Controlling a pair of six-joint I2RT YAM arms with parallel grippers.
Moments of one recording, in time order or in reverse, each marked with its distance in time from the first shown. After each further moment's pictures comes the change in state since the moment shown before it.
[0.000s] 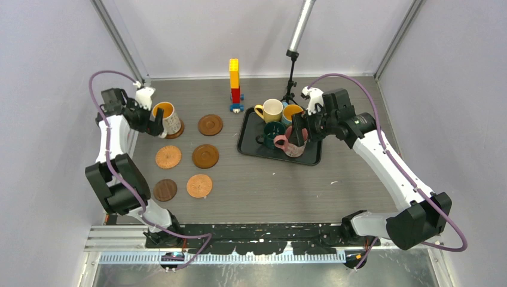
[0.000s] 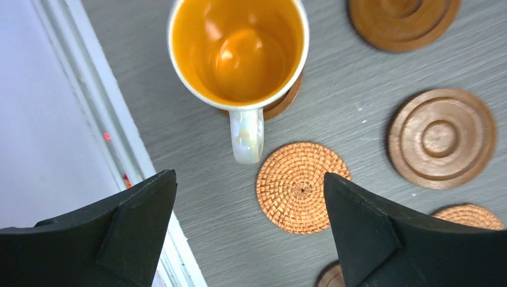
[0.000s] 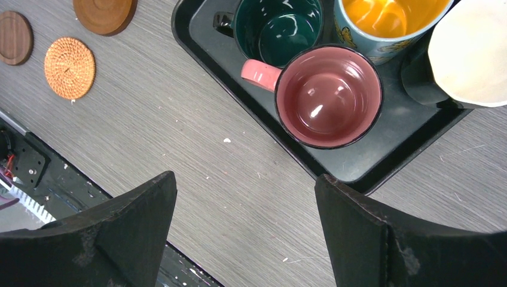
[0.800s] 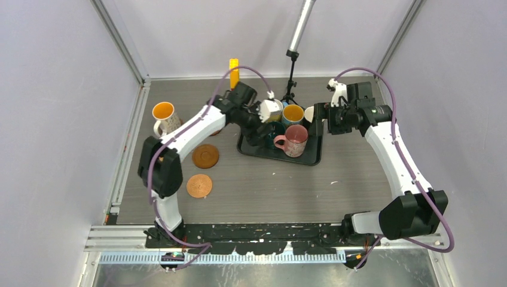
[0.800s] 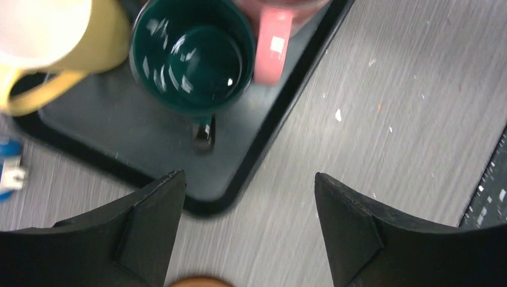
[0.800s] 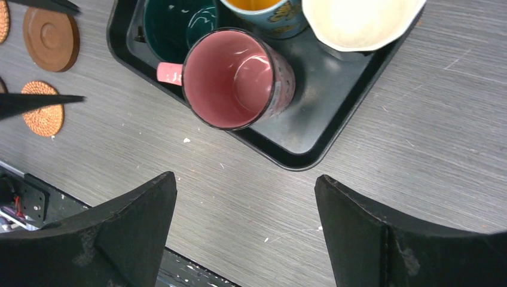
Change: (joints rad) left arm -0.972 0.183 0.287 -0.112 0.009 -0.150; right arm -0.233 0.055 0.055 -0.100 -0.038 -0.003
